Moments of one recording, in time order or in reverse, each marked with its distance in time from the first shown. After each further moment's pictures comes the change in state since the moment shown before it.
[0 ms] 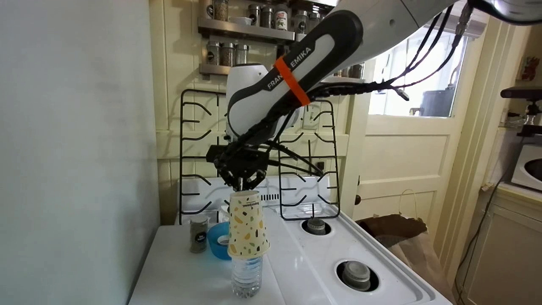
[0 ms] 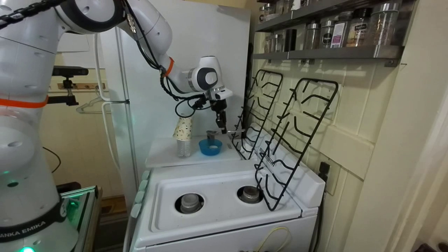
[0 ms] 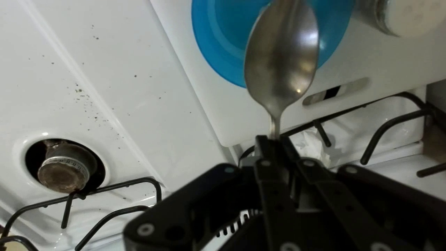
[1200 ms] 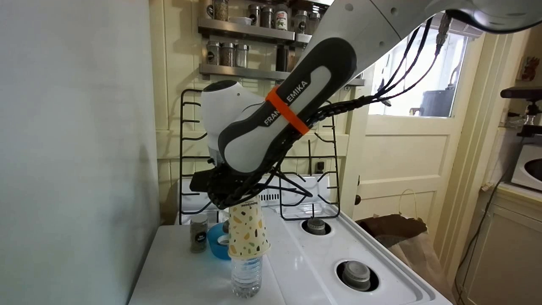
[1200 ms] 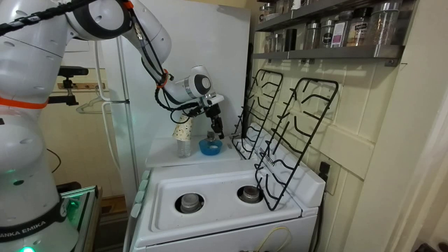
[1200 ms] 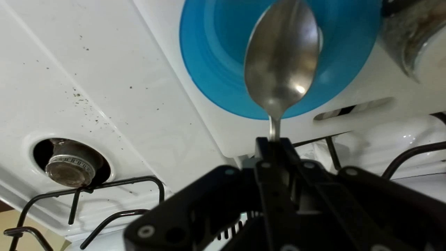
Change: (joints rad) arm 0.111 0.067 -0.046 0.006 -0.260 0.001 0.270
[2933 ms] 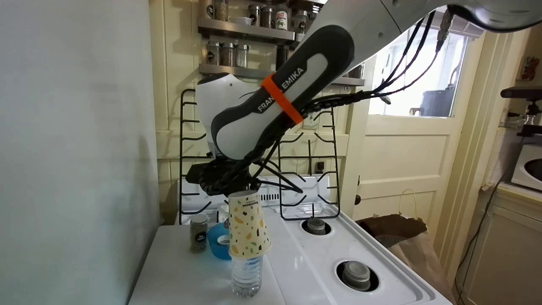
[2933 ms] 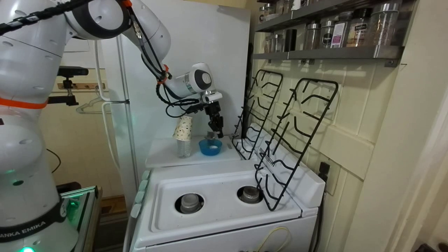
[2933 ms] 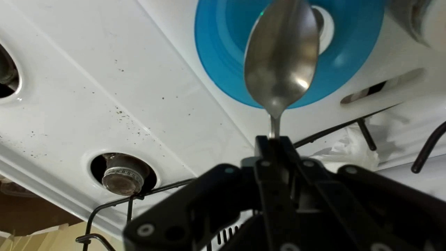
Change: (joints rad) arm -0.008 -0.009 0.021 0.046 0.027 -0.150 0.144
